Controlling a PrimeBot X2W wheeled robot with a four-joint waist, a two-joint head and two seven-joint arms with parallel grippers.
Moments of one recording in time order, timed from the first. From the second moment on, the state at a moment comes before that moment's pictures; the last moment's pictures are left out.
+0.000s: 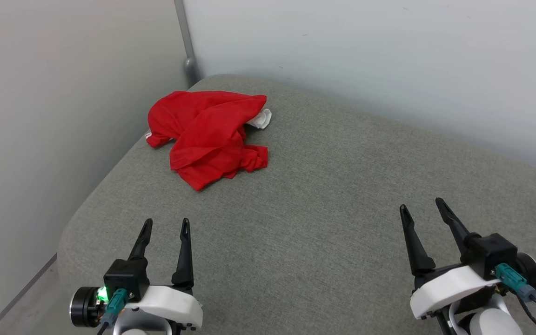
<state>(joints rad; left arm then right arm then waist) -0.06 0.05 -0.09 0.21 -0.13 0.01 -0.26 -0.10 -0.05 0.05 0.20 0.05 0.13 -0.19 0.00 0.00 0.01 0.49</state>
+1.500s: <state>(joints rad) -0.87 0.52 0.12 0.87 -0.51 -0.13 0.61 -0.31 -0.14 0.10 0.11 0.06 0.13 -0.17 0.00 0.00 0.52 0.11</state>
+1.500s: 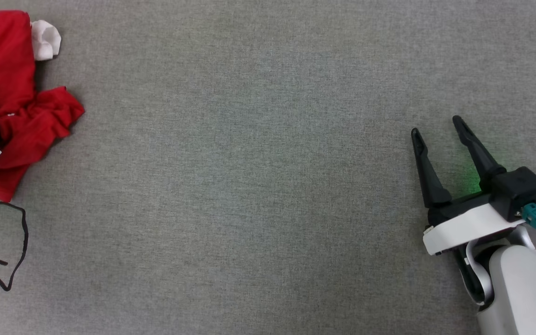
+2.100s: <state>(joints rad) -0.86 0.54 0.08 0.89 -0.45 -0.11 0.38 -0.29 -0.12 0.10 0.17 0.08 0.13 -0.19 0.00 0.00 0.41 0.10</state>
